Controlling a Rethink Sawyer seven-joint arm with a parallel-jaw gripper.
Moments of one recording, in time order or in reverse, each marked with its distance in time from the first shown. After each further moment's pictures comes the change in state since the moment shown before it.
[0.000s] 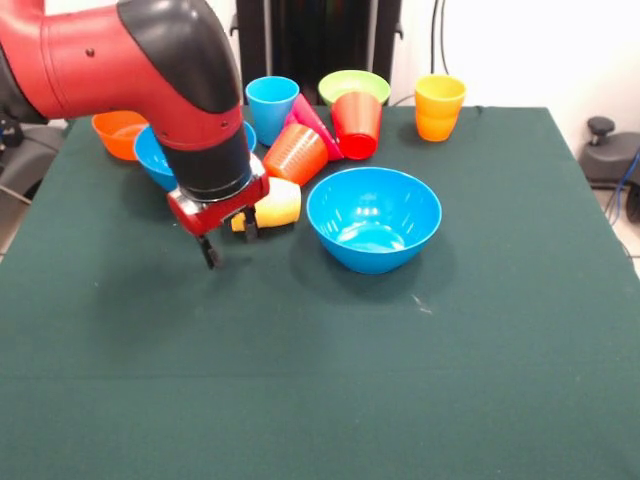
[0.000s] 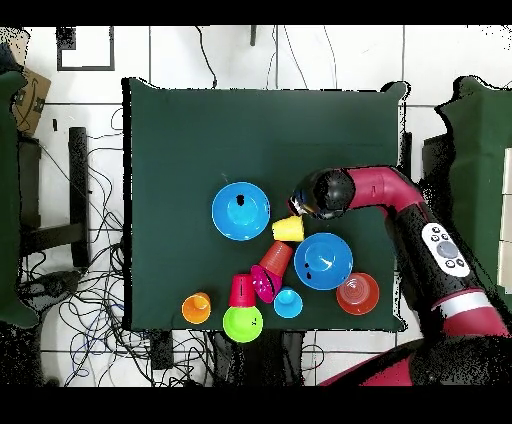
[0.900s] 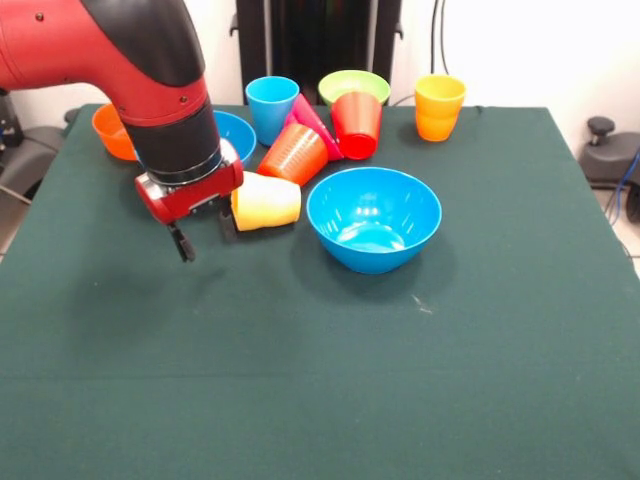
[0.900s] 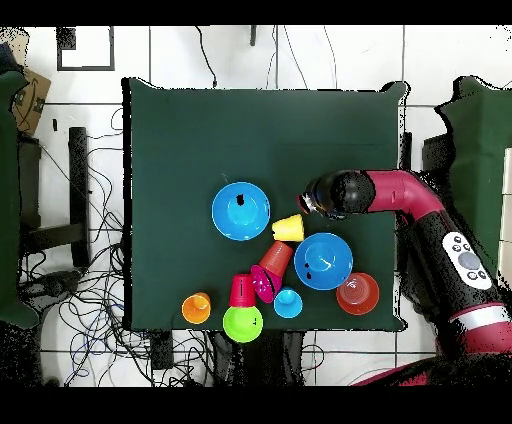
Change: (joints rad) arm -0.044 -0.042 0.000 0.023 0.057 -0.051 0.000
